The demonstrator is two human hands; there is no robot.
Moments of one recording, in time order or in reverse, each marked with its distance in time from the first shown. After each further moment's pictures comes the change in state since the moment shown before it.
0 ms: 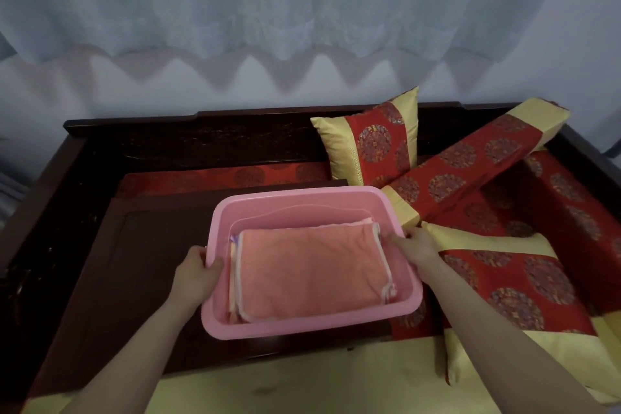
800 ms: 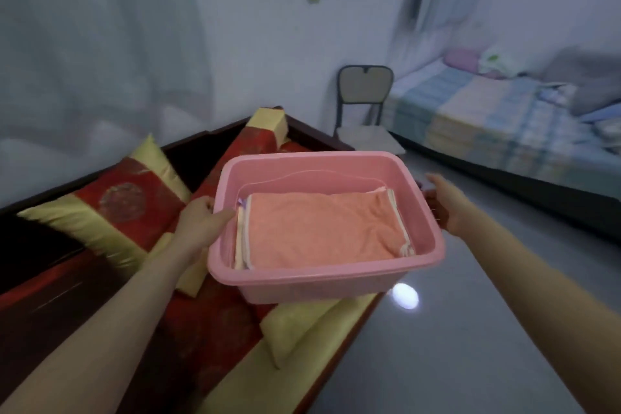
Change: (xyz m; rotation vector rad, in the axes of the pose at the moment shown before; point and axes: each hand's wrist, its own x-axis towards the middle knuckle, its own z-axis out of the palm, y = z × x) left_hand -0.217 0.327 0.263 0.034 -0.411 0.711; right_hand -0.168 0.197 -0.450 0.721 0.528 0.330
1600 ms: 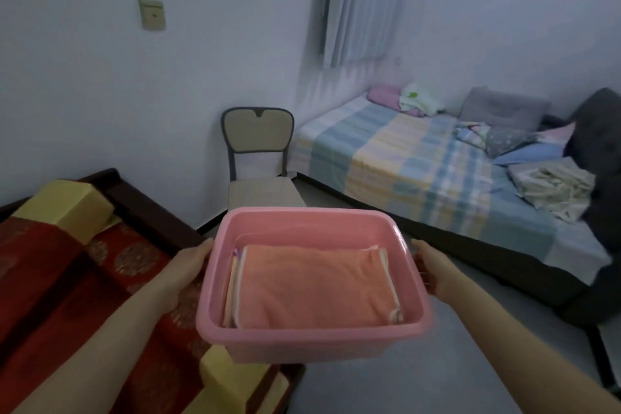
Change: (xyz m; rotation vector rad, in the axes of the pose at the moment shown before) left_hand 0.267 0.318 0.510 -0.316 -0.378 -0.253; right_hand 0.462 -0.125 -0.370 0.039 0.187 0.113
